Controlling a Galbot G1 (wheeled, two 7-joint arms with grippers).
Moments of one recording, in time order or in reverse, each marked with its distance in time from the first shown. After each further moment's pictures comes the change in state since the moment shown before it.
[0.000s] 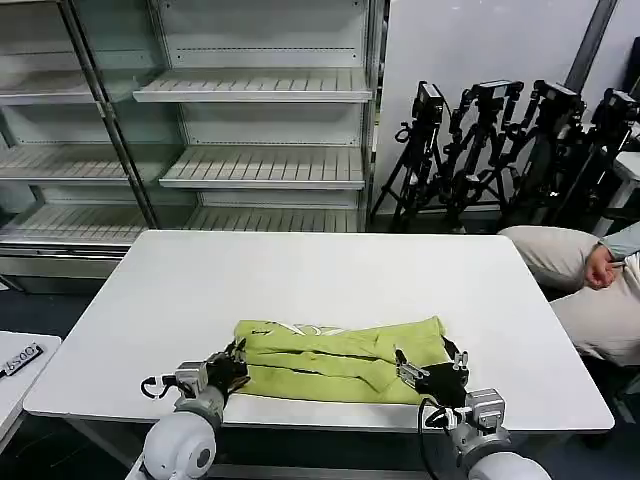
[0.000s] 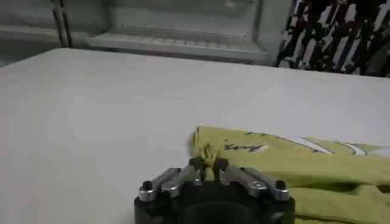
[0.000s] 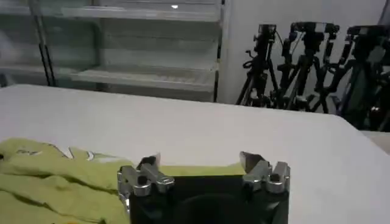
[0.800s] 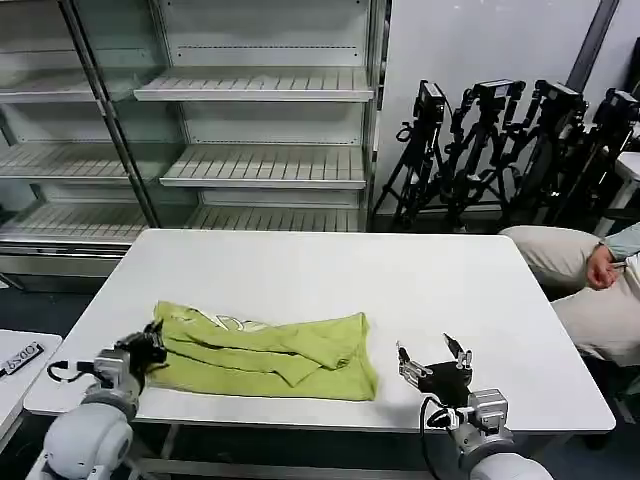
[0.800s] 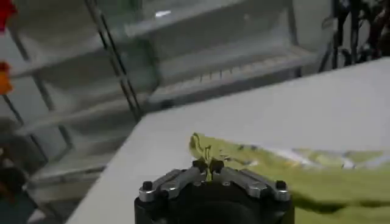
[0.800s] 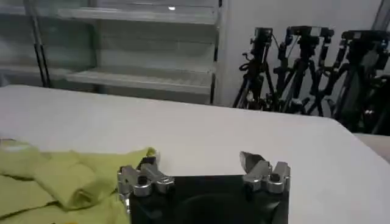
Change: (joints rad) left arm 0.089 0.152 -0.310 -0.103 0.241 0.010 0.202; right arm -0.012 0.008 0.014 0.014 -0.016 -0.001 0.003
